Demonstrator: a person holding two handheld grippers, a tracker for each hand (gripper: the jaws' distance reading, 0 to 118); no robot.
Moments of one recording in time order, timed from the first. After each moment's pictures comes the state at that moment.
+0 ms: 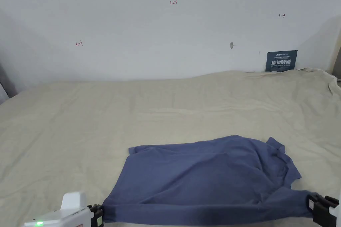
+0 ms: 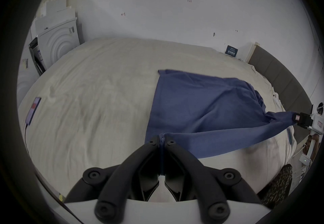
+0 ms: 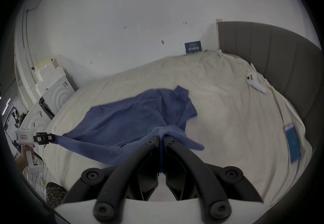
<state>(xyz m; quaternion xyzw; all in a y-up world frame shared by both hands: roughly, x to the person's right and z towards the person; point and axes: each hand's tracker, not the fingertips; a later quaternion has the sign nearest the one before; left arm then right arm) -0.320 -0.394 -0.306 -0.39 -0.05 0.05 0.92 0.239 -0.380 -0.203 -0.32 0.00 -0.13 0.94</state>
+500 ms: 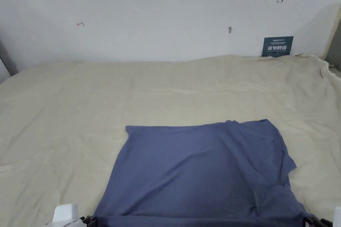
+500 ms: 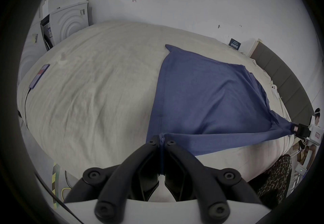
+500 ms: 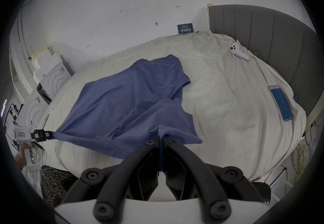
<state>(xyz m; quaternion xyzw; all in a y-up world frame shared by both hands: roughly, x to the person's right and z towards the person) -0.334 -0.440 -0.208 -0.43 -0.03 0.08 0.90 0.232 -0.421 -0.107 -0.37 -0.01 -0.12 0.92</state>
